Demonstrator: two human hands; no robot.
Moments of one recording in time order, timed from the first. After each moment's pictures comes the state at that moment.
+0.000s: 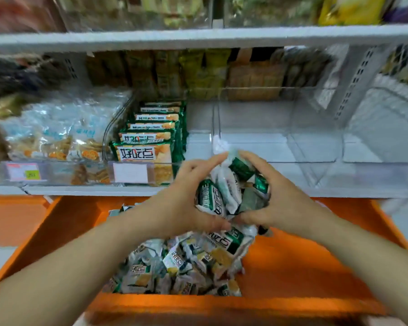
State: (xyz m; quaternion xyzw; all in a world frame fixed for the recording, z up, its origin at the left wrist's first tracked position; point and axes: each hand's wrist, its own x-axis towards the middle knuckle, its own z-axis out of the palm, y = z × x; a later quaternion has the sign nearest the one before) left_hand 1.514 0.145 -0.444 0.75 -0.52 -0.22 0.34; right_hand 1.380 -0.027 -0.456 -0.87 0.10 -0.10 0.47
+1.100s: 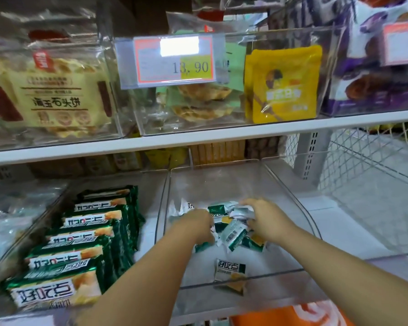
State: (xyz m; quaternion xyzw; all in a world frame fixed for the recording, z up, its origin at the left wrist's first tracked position) left_hand 1.620 -0.114 -0.462 0.87 -0.47 -0.15 0.01; right_hand 1.490 -0.232 -0.472 -0.93 0.30 -0.12 0.20
